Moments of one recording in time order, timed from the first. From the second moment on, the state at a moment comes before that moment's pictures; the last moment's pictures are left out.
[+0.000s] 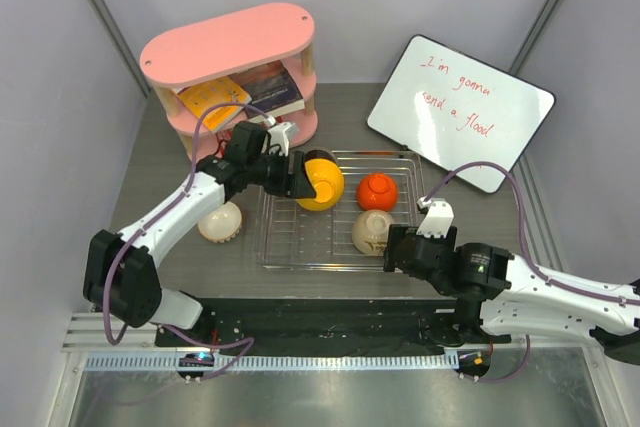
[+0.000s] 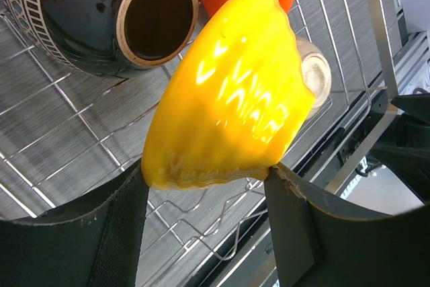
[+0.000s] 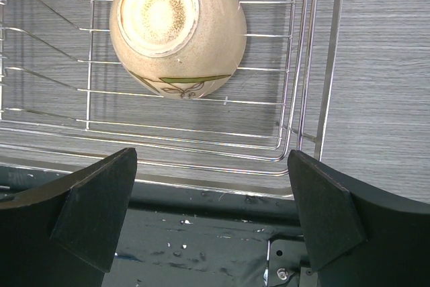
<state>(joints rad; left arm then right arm) -0.47 1.43 1.09 -0.43 0.50 -0.32 1.22 0.79 0.73 -1.00 0.67 1.08</state>
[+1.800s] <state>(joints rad) -0.47 1.07 1.10 -1.02 -0.51 -0.32 1.22 0.74 0.75 -1.00 0.67 1.09</state>
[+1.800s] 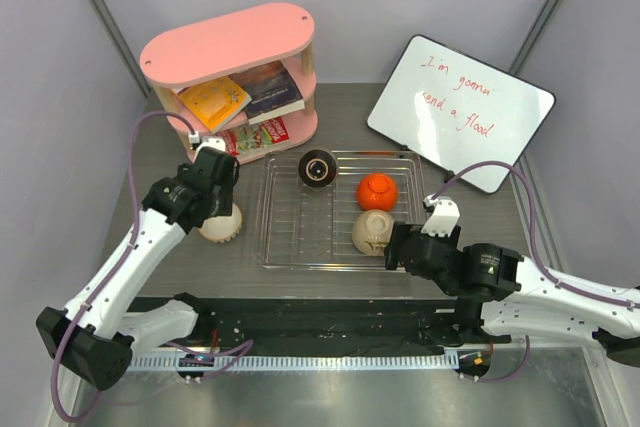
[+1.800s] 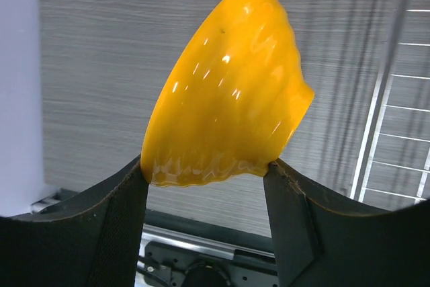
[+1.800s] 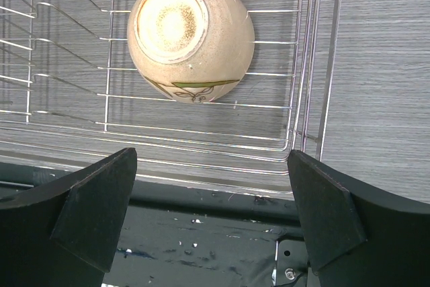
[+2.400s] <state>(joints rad) -0.47 1.31 1.10 -1.11 -0.67 -0.35 1.22 0.73 0.75 -1.00 0.67 1.10</state>
